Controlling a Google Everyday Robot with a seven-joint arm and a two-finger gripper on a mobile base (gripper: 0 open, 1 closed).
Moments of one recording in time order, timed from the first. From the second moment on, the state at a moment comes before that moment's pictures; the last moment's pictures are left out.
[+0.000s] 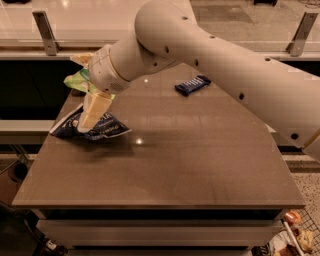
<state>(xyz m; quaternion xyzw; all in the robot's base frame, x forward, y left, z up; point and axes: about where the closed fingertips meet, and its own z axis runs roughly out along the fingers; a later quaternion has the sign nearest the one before) 0.559 0.195 0.929 -0.74 0.47 0.20 0.43</state>
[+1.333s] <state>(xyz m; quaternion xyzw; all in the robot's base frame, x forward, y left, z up) 0.621 0.017 0.941 -0.59 0.62 0.14 0.50</state>
